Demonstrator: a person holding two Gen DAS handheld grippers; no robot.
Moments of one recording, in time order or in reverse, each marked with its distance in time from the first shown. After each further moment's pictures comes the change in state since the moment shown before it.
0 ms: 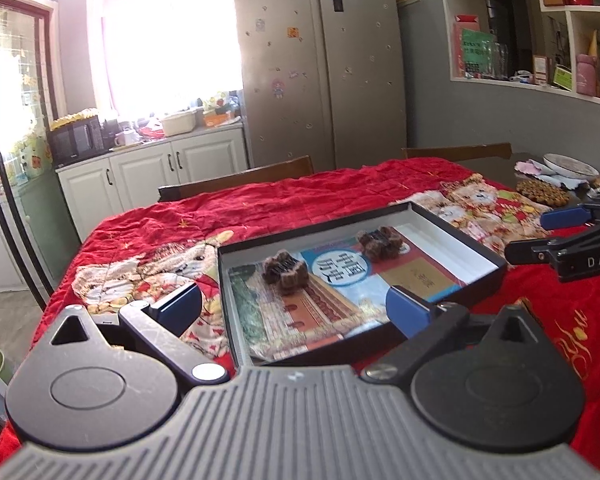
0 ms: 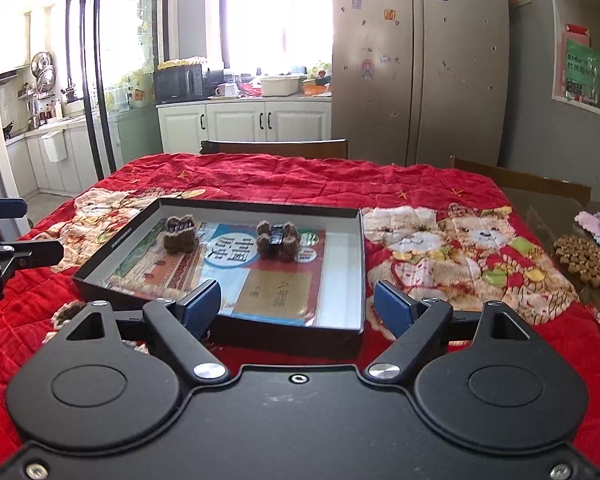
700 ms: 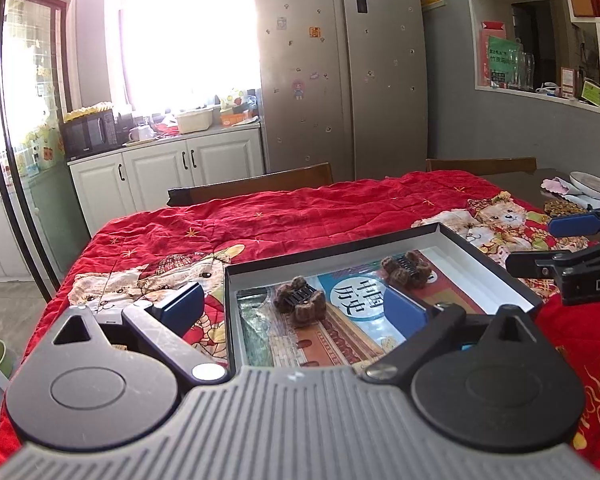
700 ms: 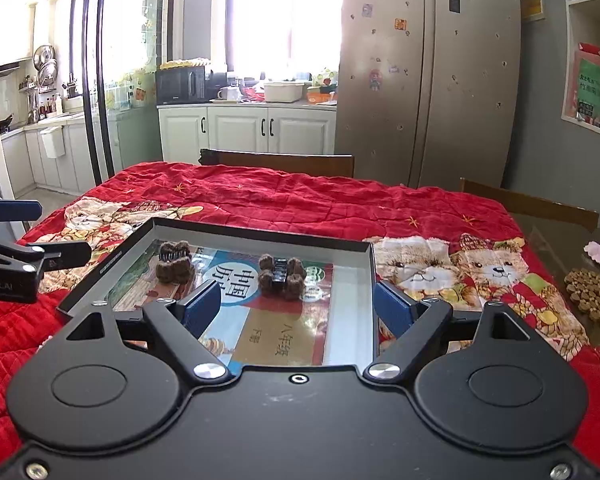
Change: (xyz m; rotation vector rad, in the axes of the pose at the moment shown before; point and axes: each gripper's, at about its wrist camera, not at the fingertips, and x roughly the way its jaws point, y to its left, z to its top) left arm 0.044 0.007 0.025 -0.049 -0.007 0.051; right arm 0.038 0.012 0.037 -0.040 -0.016 -0.014
